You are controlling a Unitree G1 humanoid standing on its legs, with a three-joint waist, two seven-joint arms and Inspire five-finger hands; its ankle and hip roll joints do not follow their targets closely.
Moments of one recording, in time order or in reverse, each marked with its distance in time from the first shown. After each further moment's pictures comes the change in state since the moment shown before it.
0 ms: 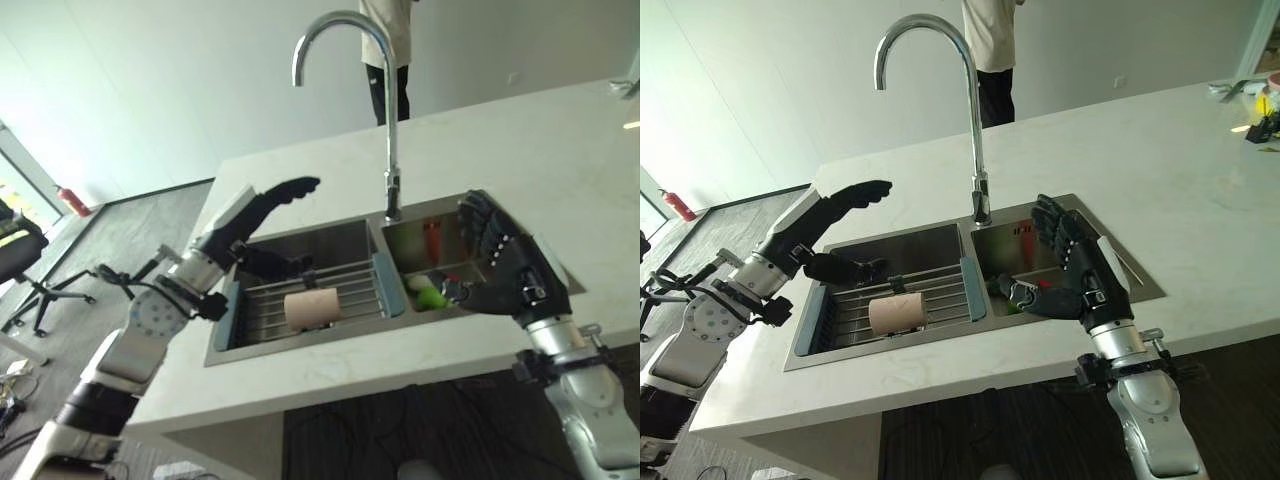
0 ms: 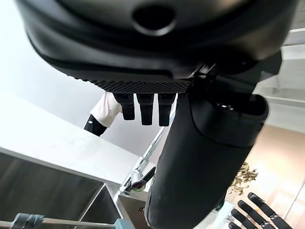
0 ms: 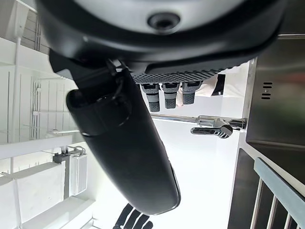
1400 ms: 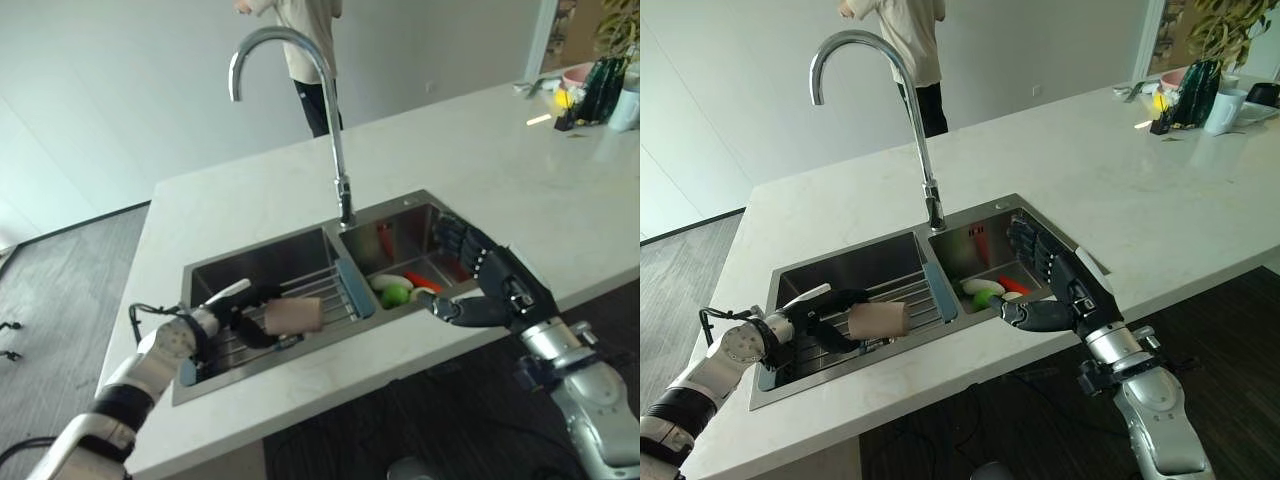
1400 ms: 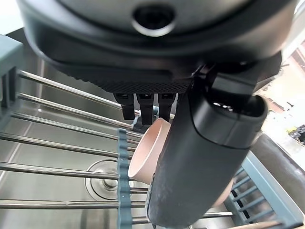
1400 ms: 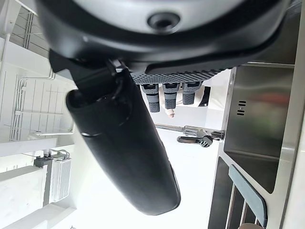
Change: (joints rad) left arm -0.056 -0.046 -0.202 0.469 0.120 0.085 -0.152; right arm -0.003 -0.032 -0.011 0.042 0.039 0.008 0.144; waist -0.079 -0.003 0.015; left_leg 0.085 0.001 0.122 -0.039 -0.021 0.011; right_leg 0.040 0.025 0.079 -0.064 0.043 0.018
